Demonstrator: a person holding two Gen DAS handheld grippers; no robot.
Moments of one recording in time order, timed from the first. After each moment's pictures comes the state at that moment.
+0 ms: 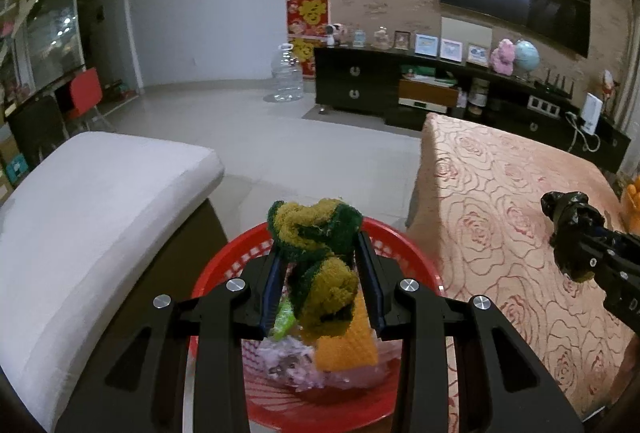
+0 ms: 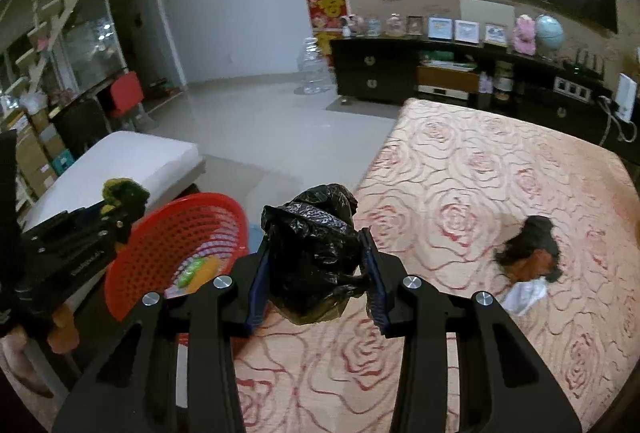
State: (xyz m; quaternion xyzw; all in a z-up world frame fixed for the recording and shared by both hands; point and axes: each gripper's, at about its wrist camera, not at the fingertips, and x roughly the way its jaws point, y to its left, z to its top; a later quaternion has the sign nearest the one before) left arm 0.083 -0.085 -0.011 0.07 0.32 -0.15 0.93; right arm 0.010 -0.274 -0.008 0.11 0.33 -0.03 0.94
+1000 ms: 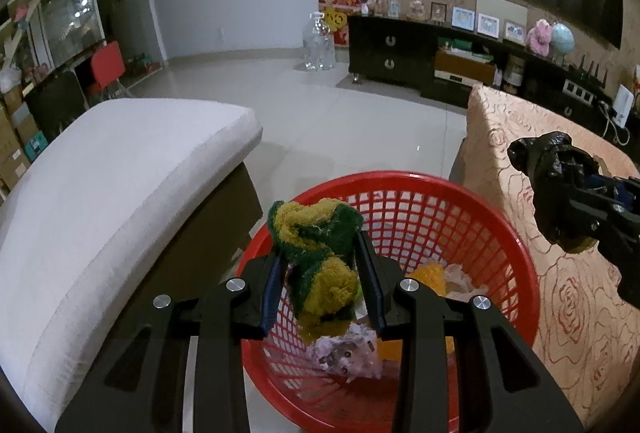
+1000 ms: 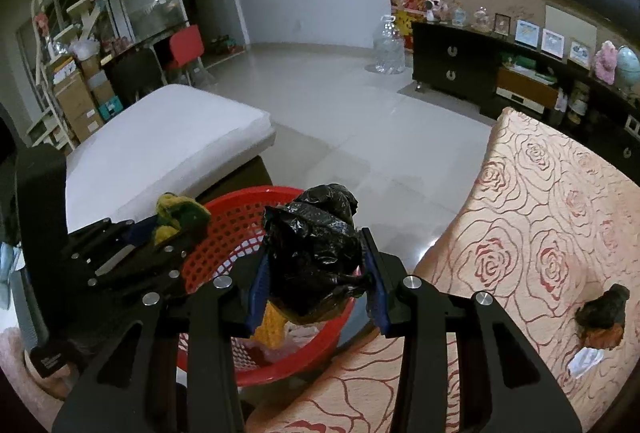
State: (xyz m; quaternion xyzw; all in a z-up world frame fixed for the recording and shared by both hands) left arm 0.117 -0.051 -0.046 0.08 0.37 -0.10 0.92; right arm 0.087 -0.201 -0.005 0.06 0.37 0.08 0.92
